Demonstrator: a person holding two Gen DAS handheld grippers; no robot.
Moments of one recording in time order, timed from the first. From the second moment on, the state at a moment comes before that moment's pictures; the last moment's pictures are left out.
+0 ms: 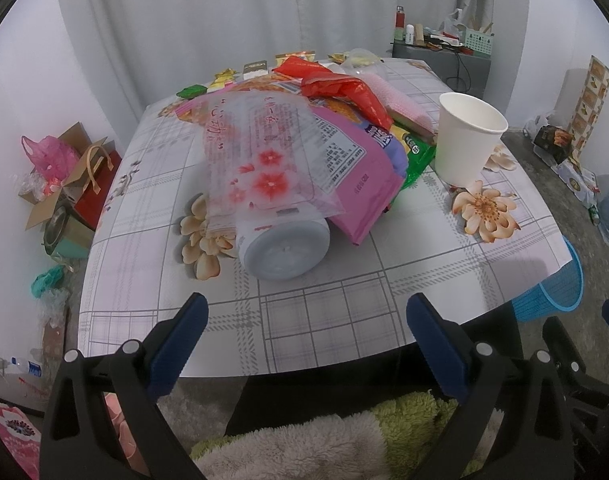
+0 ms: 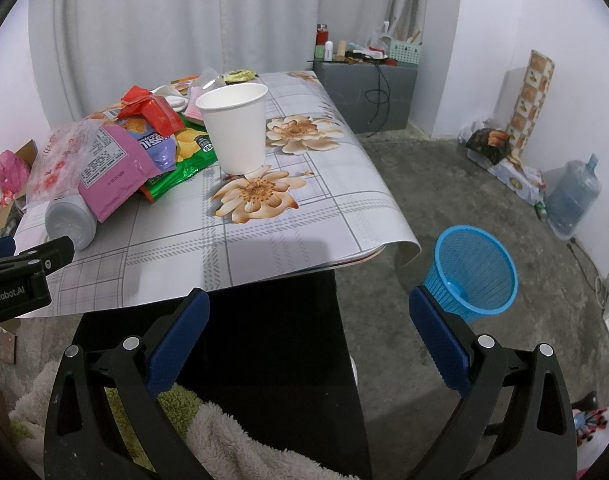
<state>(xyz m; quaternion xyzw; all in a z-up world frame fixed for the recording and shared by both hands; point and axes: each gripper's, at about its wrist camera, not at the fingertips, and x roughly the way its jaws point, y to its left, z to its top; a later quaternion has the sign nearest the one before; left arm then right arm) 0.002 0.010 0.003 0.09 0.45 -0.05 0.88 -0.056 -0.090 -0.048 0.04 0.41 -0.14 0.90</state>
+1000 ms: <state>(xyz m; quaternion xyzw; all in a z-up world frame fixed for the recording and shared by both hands) 0.020 0.022 -0.001 0.07 0.46 -0.06 0.89 -0.036 -0.091 -0.047 0.04 0.40 -0.16 0.90</state>
